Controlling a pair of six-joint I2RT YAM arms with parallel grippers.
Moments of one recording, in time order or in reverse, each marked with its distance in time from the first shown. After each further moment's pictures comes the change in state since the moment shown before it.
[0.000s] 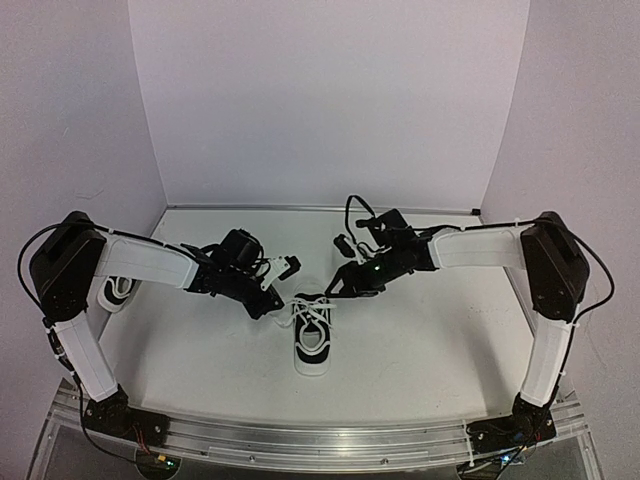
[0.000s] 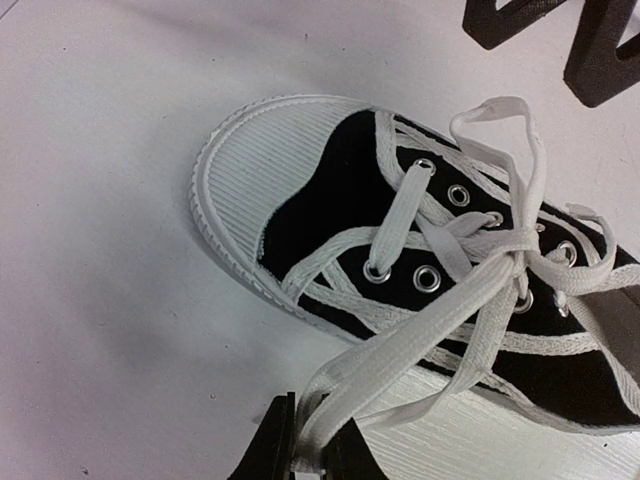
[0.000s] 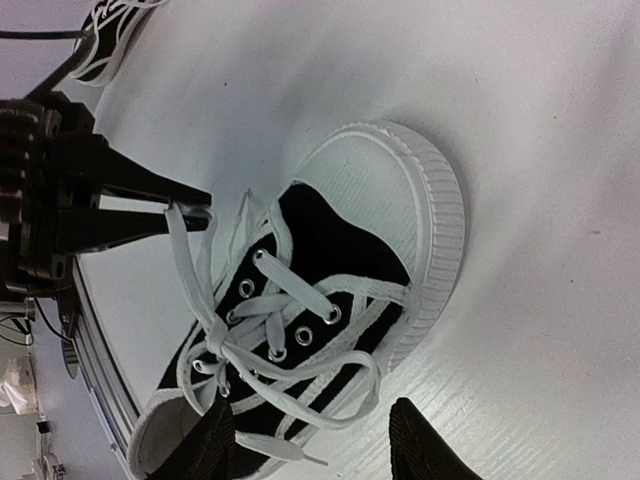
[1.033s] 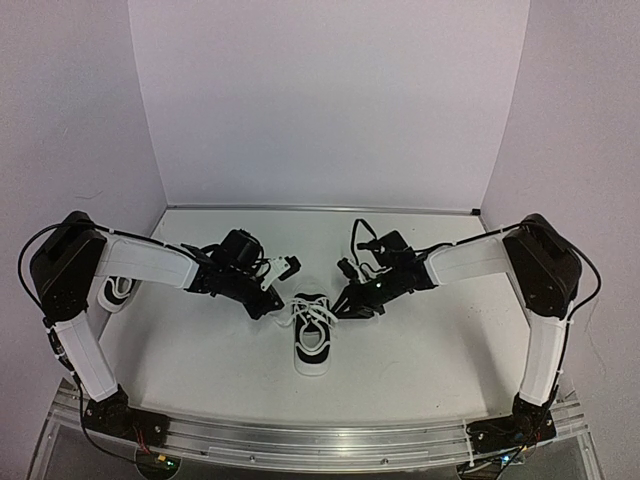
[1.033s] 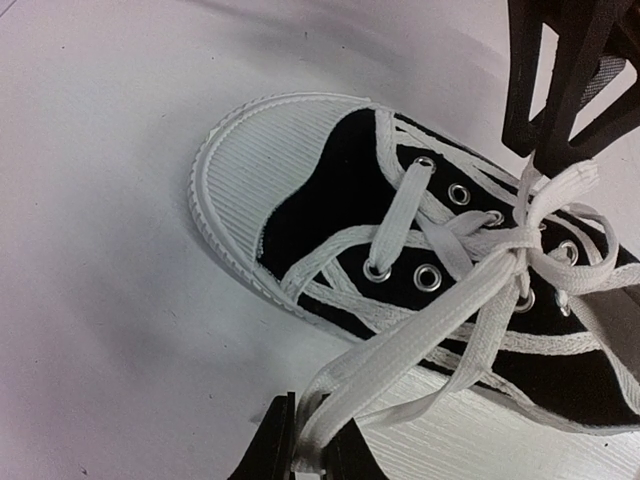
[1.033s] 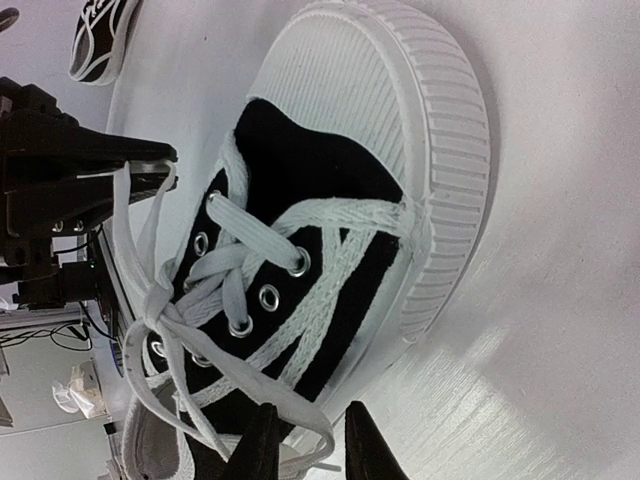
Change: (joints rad) left arm 0.000 0.002 0.000 -0.001 0.000 0.000; right arm -0.003 0.050 -0.129 0.136 -0.133 0.164
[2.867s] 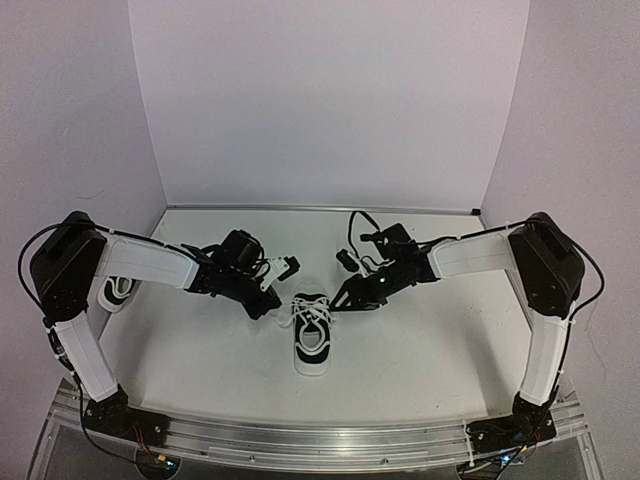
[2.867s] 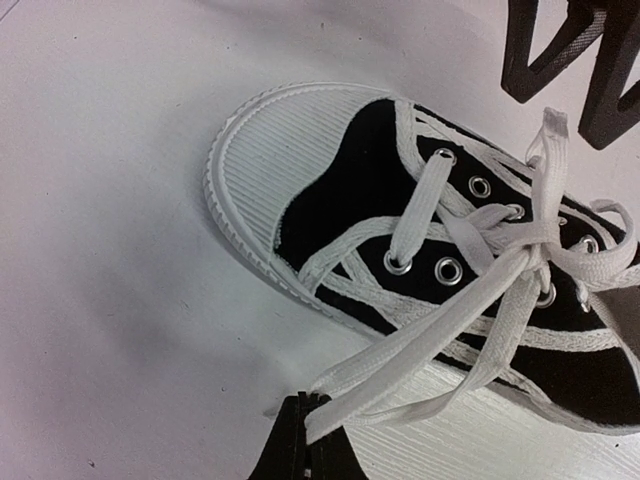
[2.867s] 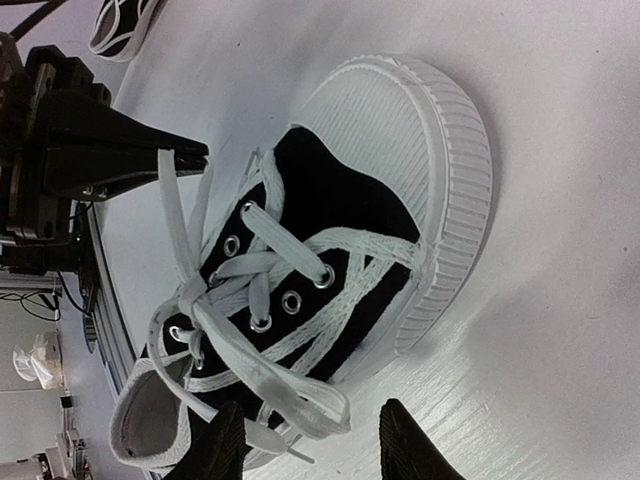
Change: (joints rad) left arm 0.000 0.000 0.000 -0.009 -0.036 -0.001; right arm -0.026 -0.020 0.034 -0.053 -0.001 -0.193
